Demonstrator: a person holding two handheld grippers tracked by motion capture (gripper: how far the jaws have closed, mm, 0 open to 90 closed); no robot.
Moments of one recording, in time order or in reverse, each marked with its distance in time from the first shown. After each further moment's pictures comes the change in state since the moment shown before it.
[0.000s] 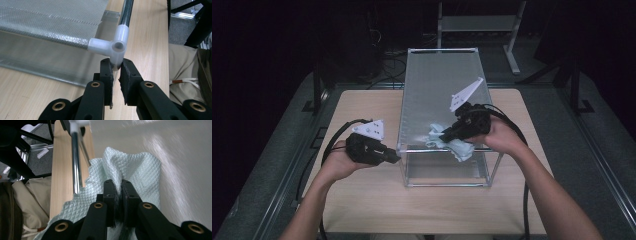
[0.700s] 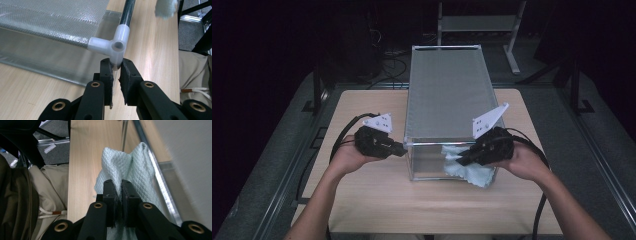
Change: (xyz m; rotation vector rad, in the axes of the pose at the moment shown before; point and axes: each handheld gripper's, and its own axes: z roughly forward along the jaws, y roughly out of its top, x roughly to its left) left arm 0.011 0.015 0.015 0.002 0.022 -0.010; right arm 0.046 -0.062 -0.015 -0.023 0.010 -0.032
